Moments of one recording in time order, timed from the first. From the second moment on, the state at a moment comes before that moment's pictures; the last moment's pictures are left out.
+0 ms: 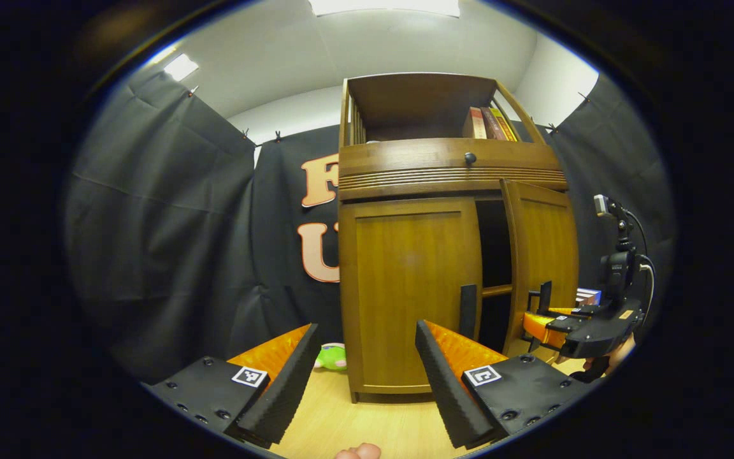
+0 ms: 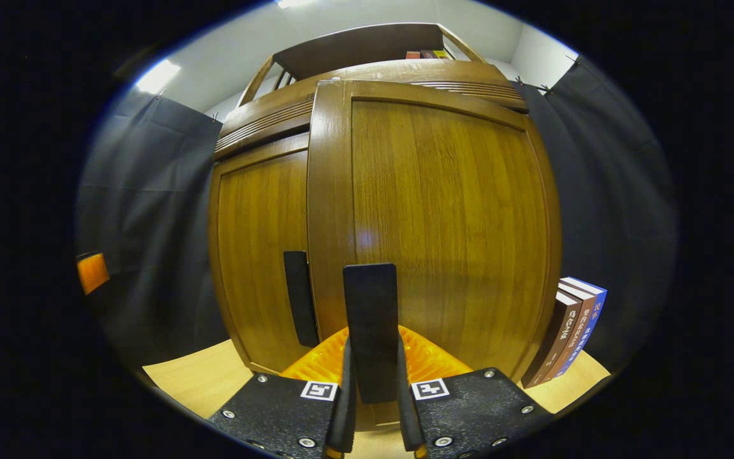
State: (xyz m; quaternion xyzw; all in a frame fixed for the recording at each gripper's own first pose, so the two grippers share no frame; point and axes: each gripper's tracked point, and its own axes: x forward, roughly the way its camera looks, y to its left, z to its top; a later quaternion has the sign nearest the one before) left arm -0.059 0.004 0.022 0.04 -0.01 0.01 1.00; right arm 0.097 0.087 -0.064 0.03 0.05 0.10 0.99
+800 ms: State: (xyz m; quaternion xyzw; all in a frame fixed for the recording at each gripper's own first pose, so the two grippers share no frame) left arm -0.047 -0.075 0.010 0.02 0.00 -0.05 1.00; right arm 0.012 0.004 -0.059 0.02 0.06 0.09 0.99
